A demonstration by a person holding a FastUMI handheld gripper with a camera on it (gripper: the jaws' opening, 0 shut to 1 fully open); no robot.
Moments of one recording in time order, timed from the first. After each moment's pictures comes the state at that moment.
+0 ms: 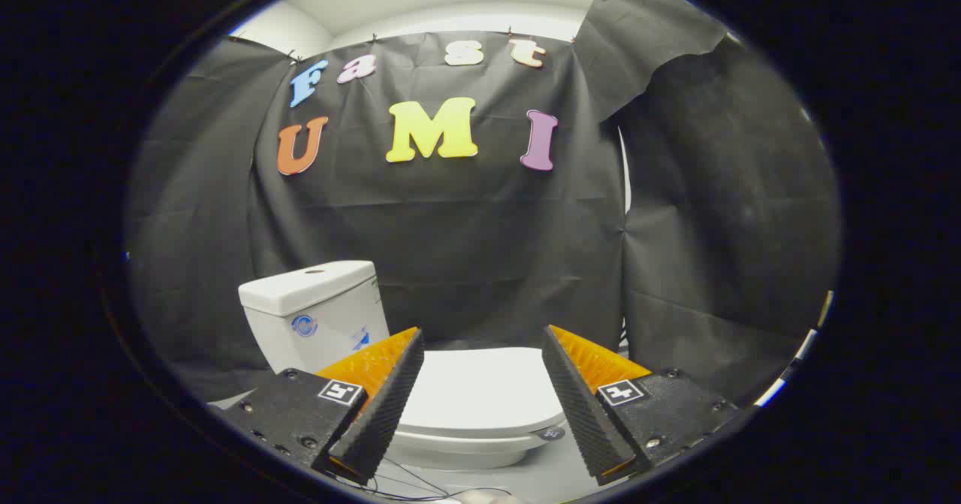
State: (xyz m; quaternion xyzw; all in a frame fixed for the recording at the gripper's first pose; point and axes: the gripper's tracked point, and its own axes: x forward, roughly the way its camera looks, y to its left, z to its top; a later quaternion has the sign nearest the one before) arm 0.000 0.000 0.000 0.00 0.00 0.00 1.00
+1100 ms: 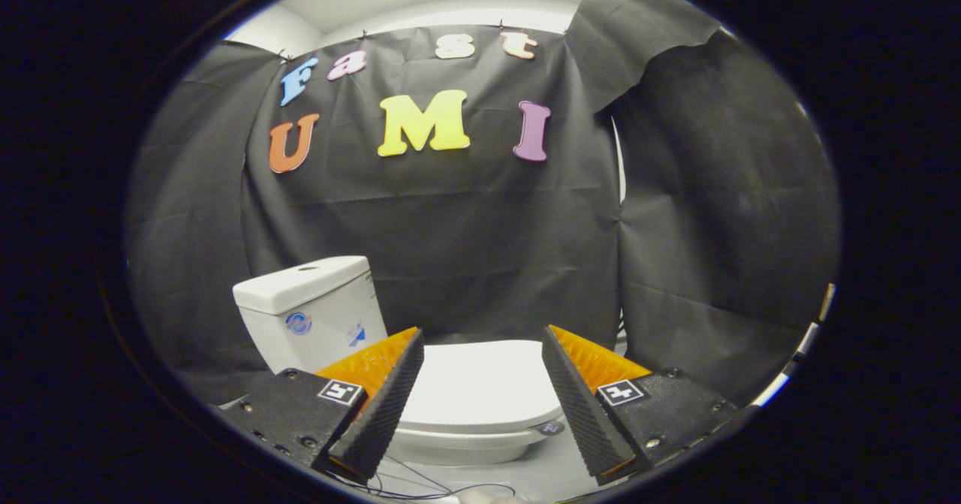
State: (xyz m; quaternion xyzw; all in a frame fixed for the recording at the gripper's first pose) arm 0.004 -0.006 -0.003 0.02 0.01 -0.01 1.00
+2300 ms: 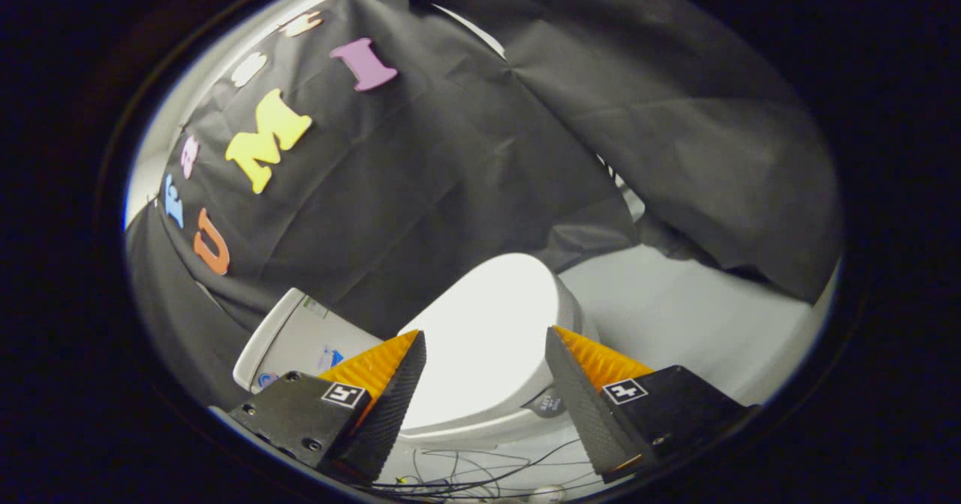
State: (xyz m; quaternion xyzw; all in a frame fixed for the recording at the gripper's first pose) arm 0.114 -0.163 -0.149 0.36 0.20 0.01 0.91
